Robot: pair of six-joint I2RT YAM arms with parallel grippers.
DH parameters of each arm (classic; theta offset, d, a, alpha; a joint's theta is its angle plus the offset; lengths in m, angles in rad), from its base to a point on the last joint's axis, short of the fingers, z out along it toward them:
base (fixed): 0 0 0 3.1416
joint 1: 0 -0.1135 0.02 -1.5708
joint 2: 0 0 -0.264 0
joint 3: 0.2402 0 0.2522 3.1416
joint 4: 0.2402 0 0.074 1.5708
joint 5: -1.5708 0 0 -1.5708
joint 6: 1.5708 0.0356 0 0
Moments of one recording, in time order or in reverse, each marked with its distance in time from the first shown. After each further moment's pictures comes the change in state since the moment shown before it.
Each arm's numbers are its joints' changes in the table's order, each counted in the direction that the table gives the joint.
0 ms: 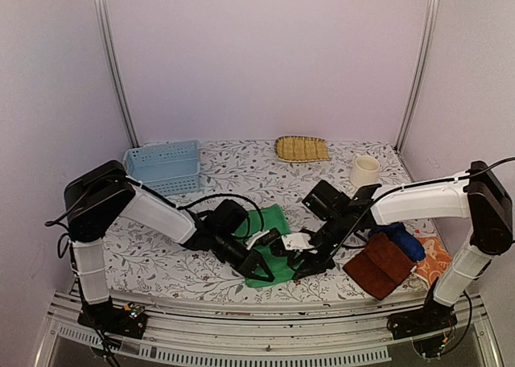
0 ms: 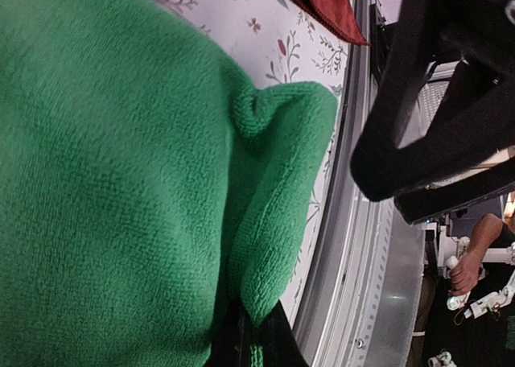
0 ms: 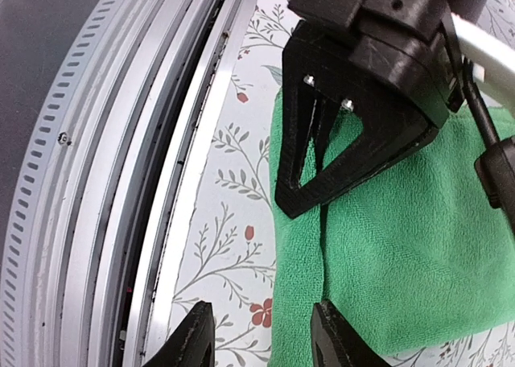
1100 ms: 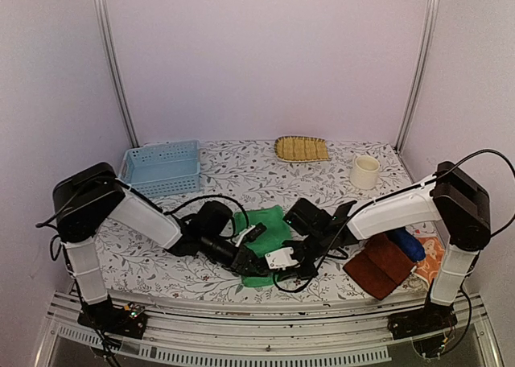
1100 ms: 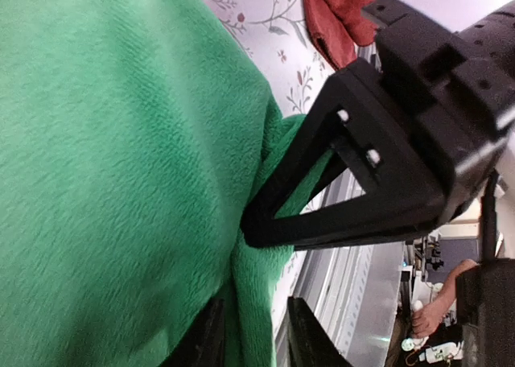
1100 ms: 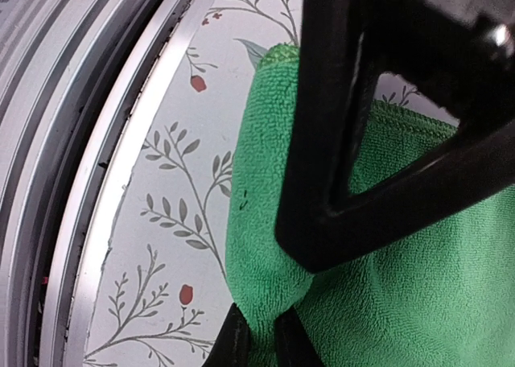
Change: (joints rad) left arm -0.044 0.034 -0.167 -0.272 -0.012 -0.257; right arm -0.118 -0.161 -0.010 -0.248 -0.197 -0.072
